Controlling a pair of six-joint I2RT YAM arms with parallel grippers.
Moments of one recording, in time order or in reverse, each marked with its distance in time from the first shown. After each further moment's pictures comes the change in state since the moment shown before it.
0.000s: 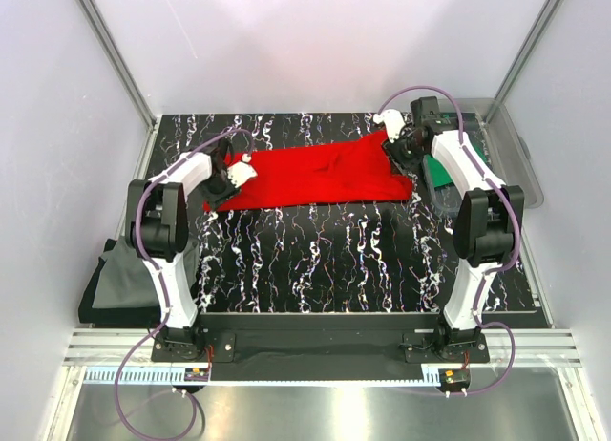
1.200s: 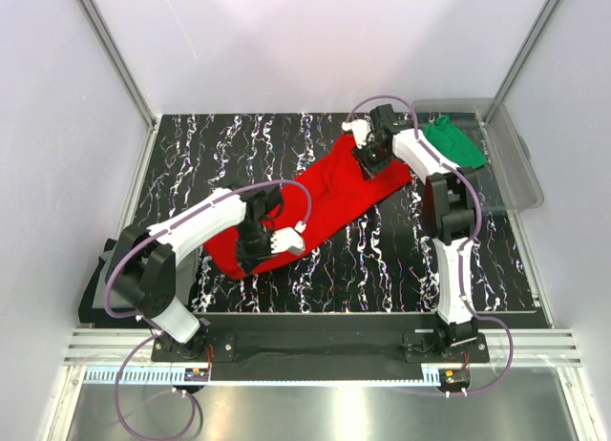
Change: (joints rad) left arm -0.481 -0.404 -0.263 -0.503 0.326 -0.002; right arm 0.129 0.286 0.202 -0.002 0.048 0.147
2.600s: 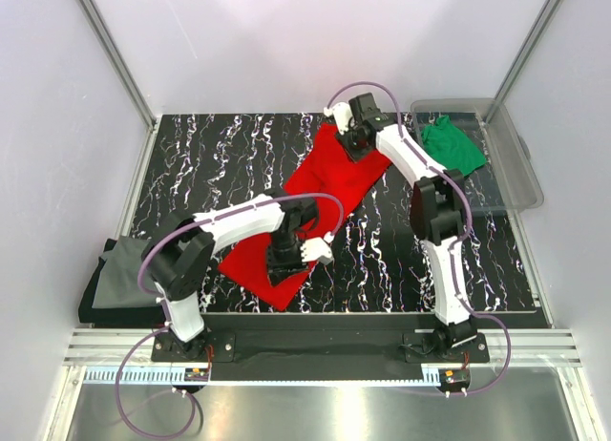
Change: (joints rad) left arm -0.220 0.193 0.095 0.099 0.028 -0.183; right arm 0.103 0.138 0.278 0.045 0.138 0.063
